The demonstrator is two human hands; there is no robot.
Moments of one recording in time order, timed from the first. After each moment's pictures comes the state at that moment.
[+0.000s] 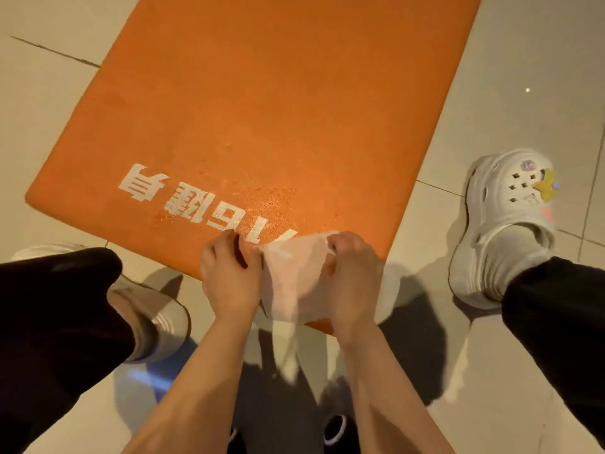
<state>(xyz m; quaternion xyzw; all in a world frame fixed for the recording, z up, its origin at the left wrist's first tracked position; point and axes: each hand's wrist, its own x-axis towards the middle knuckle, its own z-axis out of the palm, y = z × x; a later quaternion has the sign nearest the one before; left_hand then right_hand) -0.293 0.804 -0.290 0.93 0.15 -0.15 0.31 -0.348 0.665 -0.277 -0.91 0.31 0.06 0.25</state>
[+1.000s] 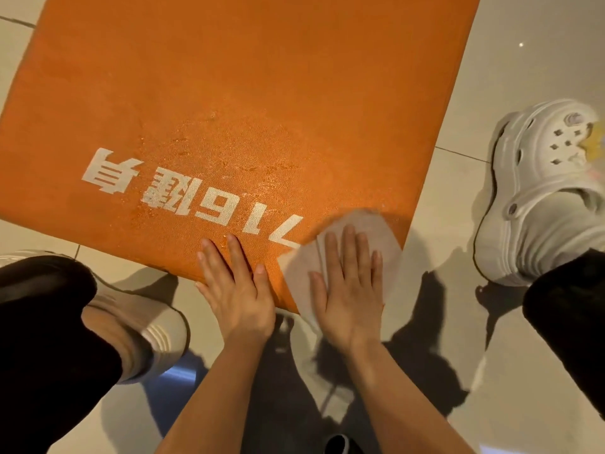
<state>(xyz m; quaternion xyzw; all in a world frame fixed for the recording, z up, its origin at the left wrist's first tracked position) -0.328 0.824 -0.331 0.94 0.06 -0.21 0.26 -0.395 0.689 -0.351 -0.97 0.19 0.05 0.12</state>
